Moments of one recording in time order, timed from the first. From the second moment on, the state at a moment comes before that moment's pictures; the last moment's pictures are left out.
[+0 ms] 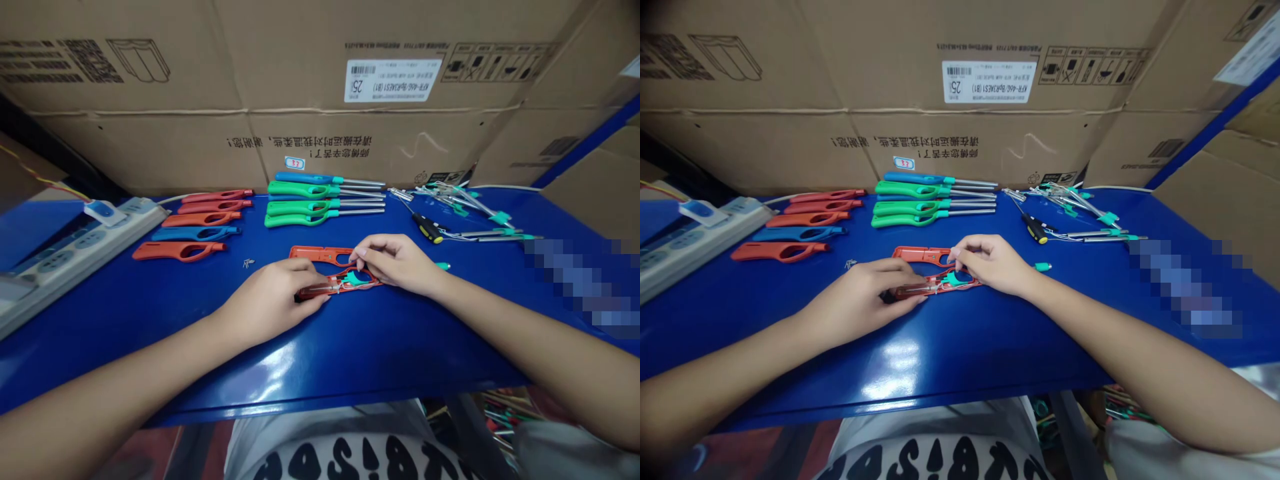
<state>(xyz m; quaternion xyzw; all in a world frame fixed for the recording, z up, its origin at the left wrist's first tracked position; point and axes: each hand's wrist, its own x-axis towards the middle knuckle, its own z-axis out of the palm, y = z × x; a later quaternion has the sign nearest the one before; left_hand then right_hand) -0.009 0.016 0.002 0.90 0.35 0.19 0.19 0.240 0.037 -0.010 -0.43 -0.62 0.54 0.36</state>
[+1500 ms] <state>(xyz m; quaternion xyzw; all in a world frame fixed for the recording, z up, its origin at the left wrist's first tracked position) -0.008 0.009 0.010 0.93 0.33 0.14 0.07 0.244 0.038 -0.009 -0.42 -0.67 0.52 0.33</state>
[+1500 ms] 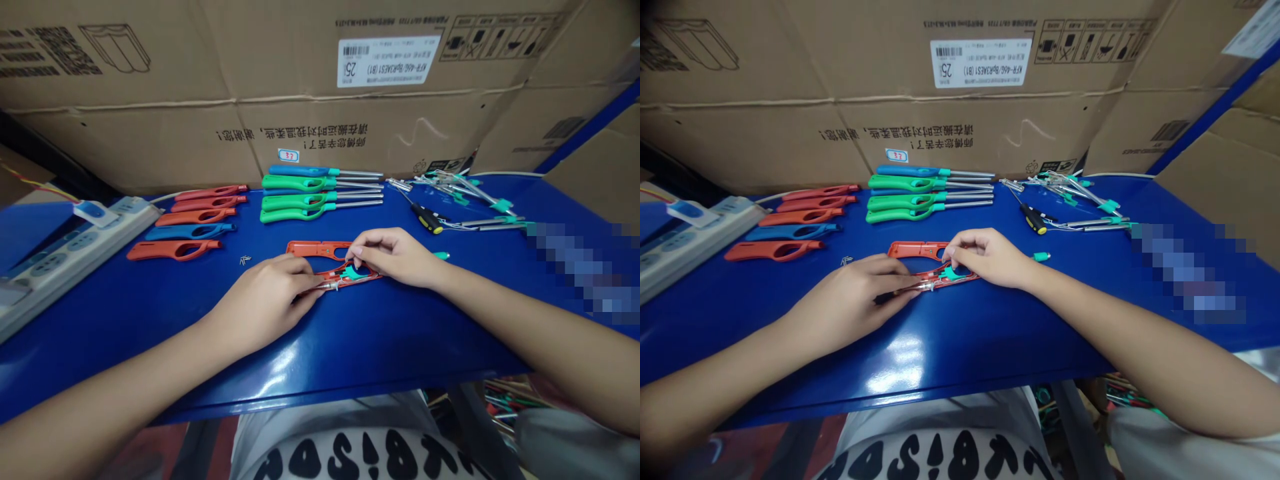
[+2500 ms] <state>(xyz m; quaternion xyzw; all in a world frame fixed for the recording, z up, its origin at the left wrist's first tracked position) -0.005 0.016 0.003 0.88 0.38 0.20 0.18 0.250 0.026 -0.010 -0.24 -0.89 0.28 0.27</state>
